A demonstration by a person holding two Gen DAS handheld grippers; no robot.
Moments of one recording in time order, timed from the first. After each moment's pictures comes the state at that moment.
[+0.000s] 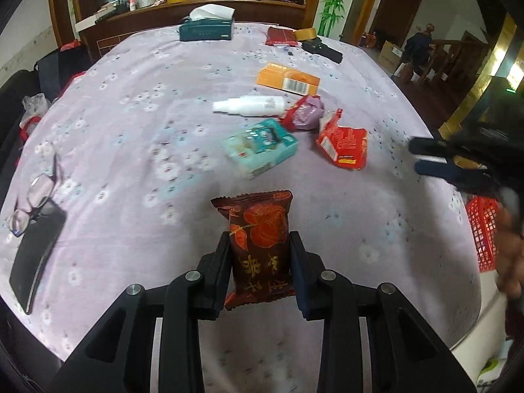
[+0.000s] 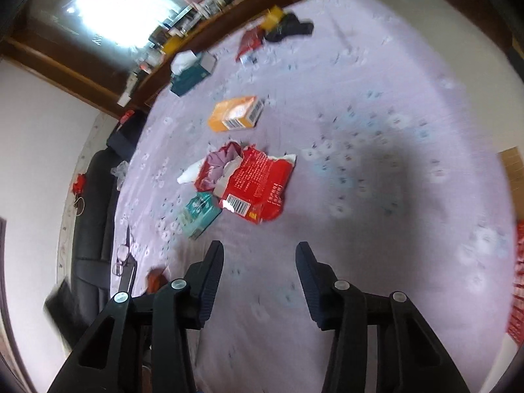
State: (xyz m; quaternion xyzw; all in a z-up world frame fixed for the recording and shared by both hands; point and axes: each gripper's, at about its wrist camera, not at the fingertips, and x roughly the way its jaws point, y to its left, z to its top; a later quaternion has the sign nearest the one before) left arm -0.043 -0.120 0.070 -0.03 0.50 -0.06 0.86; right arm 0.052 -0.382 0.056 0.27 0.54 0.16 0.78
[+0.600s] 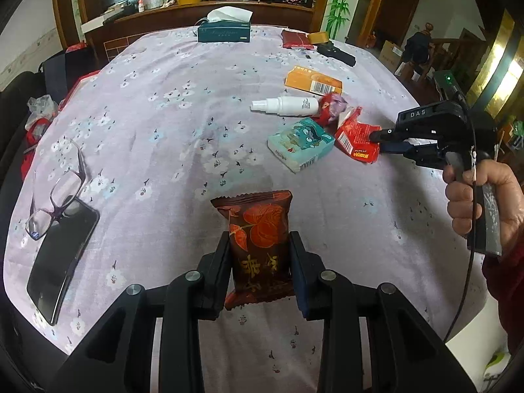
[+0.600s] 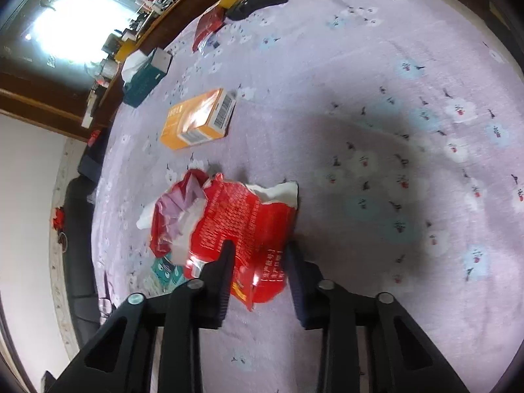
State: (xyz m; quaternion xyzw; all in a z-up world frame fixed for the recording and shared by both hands) left arm -0.055 -0.072 0.073 -0.02 0.49 -0.06 0.87; right arm 0.116 -0.338 0.002 0.29 0.56 0.10 0.77
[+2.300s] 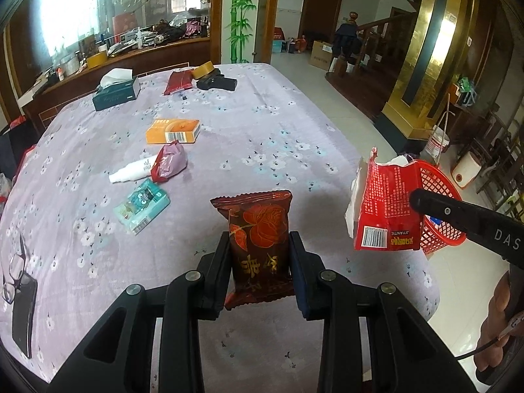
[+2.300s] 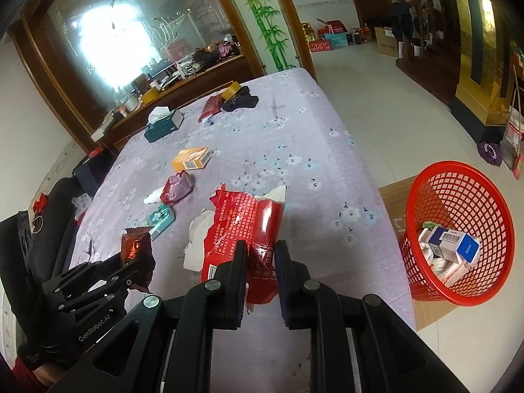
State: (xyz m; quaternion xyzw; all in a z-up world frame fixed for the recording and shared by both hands) left arm -0.066 -0.252 0.118 0.04 0.43 -0.18 0.88; right arm -0.103 -0.443 0.130 0.18 0.42 0.03 0.89
